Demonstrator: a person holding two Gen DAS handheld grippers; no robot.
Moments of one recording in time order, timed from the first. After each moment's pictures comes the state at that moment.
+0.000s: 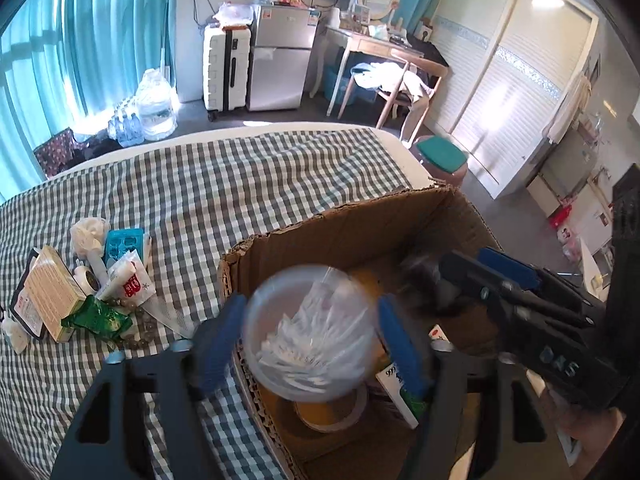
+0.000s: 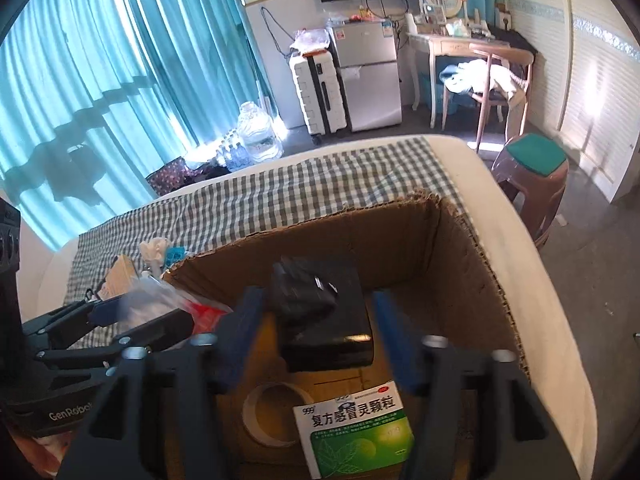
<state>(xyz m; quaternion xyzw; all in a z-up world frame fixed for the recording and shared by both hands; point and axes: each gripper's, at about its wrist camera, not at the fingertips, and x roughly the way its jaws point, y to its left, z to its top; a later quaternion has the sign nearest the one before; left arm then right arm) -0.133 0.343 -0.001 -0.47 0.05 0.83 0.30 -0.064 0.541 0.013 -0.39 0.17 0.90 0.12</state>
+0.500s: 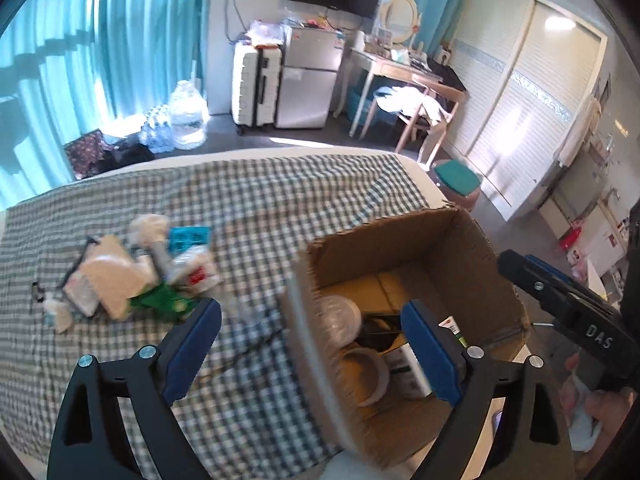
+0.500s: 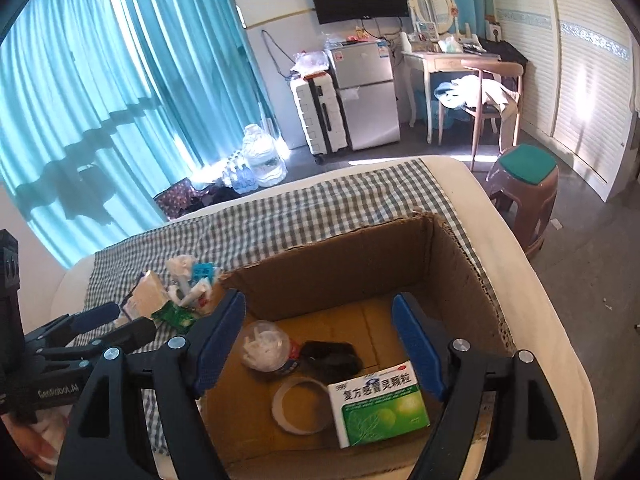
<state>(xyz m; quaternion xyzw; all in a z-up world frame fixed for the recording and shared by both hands) -0.108 0.254 0.049 -0.43 0.03 0.86 0.26 -0.021 0.496 0.070 -0.35 0.17 0.91 0.11</state>
